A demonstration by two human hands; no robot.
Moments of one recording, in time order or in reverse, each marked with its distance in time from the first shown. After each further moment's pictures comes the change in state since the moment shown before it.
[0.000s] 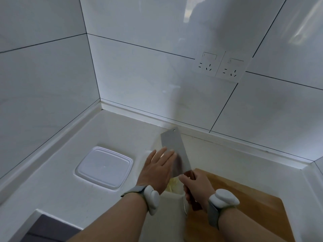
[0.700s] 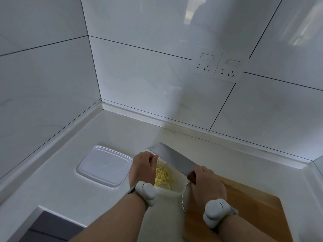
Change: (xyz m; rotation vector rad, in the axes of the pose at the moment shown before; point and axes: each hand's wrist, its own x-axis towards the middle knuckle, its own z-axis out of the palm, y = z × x) left_hand -0.005 -0.003 -0.015 -0.354 0.244 -0.647; right_hand -0.010 0.004 -0.019 -1.110 0.352 -0.345
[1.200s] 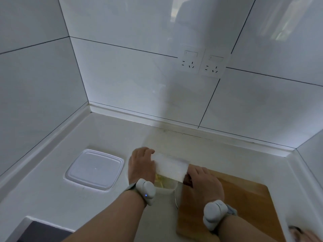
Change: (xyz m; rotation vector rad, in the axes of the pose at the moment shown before) left_hand 0.002 0.013 0.016 0.167 -0.086 0.195; right_hand -0.014 0.028 0.017 -0.033 0.127 -0.148
